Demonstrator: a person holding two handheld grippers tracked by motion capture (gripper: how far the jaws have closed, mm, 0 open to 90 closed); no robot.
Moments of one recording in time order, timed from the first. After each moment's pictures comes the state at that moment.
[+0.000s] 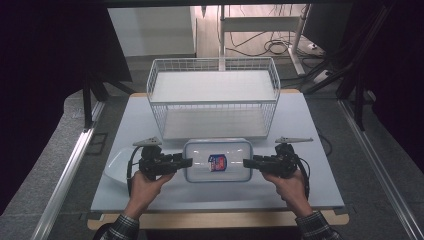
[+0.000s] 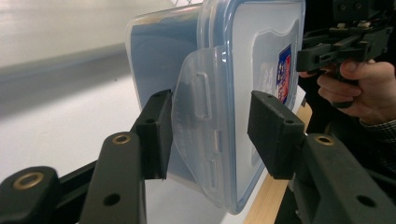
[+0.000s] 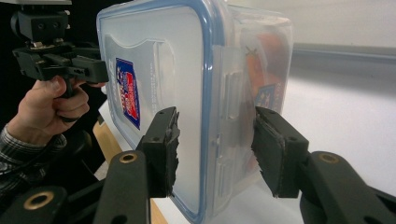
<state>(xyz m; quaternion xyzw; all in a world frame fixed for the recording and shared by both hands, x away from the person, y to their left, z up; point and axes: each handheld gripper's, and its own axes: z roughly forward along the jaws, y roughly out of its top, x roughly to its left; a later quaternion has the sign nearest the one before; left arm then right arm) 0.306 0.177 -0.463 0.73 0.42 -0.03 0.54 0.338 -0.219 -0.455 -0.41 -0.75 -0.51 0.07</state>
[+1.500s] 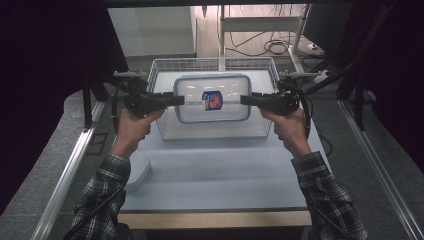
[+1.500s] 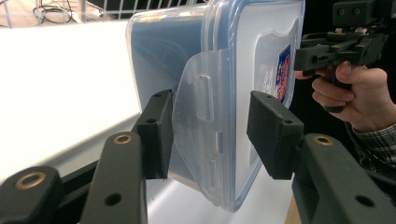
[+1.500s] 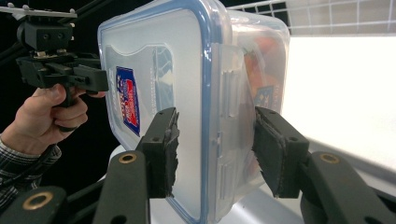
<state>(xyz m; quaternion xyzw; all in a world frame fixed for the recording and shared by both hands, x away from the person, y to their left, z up) 0.394 0.203 -0.321 0.73 0.38 0.03 0.57 0.421 -0.193 -0.316 -0.36 -0.74 -0.57 -0.01</state>
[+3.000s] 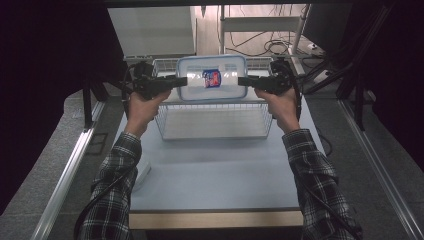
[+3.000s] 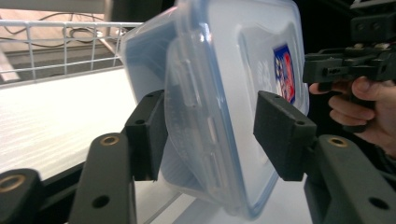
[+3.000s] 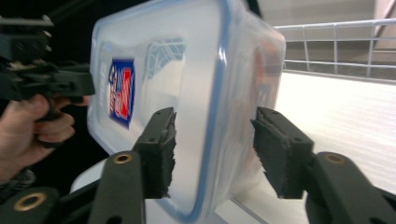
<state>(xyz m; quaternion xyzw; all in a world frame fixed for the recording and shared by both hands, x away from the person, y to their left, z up) 0.450 0.200 -0.326 0.70 0.41 0.06 0.58 0.483 -0.181 -0.309 -0.39 -0.74 -0.55 -0.04</state>
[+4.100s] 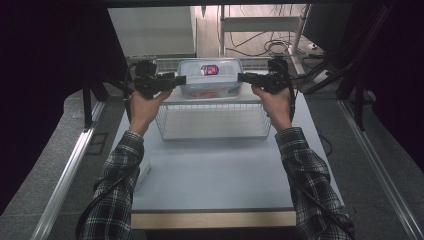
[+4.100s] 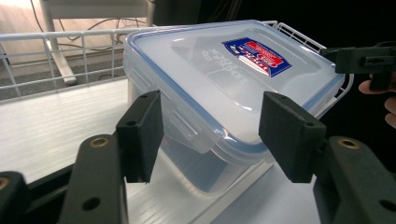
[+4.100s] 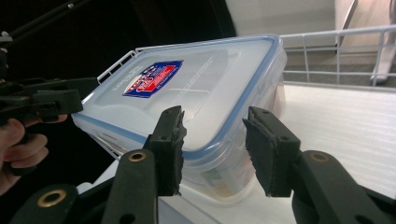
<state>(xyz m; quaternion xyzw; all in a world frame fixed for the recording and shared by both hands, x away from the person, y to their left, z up) 0.452 0.196 -0.325 0.70 0.44 0.13 0.54 0.488 -0.172 -0.311 -0.43 -0.71 -0.55 -0.07</state>
